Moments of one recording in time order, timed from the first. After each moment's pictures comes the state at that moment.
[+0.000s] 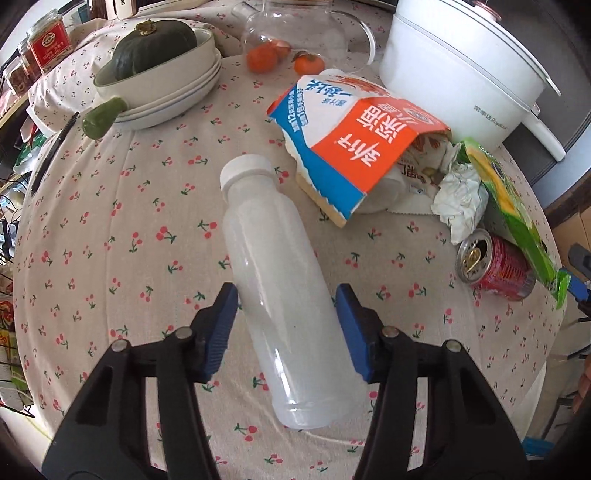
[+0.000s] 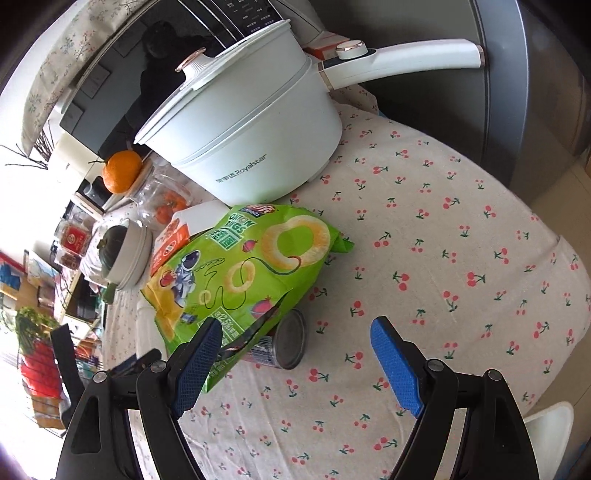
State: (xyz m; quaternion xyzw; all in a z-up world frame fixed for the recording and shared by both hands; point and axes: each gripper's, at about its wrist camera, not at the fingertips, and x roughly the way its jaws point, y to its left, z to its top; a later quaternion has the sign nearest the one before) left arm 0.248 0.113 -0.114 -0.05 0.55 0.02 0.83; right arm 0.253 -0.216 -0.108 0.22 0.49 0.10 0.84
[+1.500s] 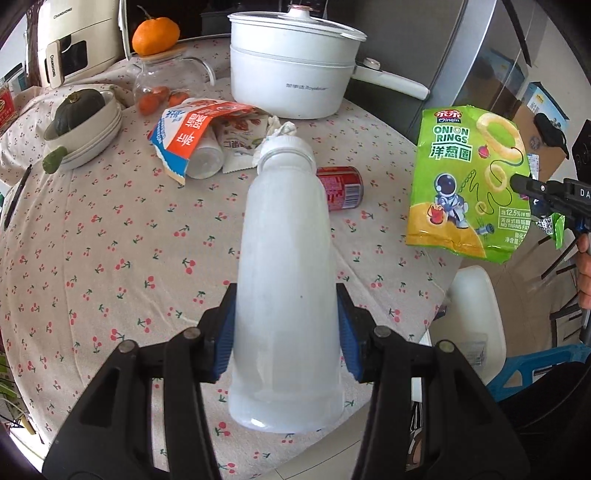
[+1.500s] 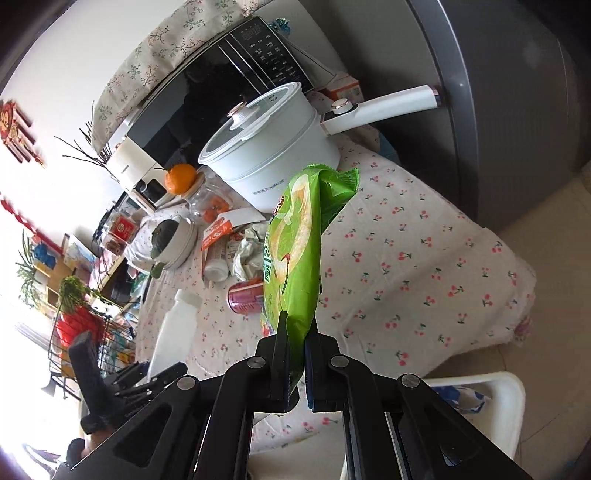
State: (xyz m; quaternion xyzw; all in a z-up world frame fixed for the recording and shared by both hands) left arm 0.118 0.019 -0.064 0.00 0.49 -0.15 0.86; right arm 0.120 -0.306 -0.038 0.19 0.44 0.15 0.87
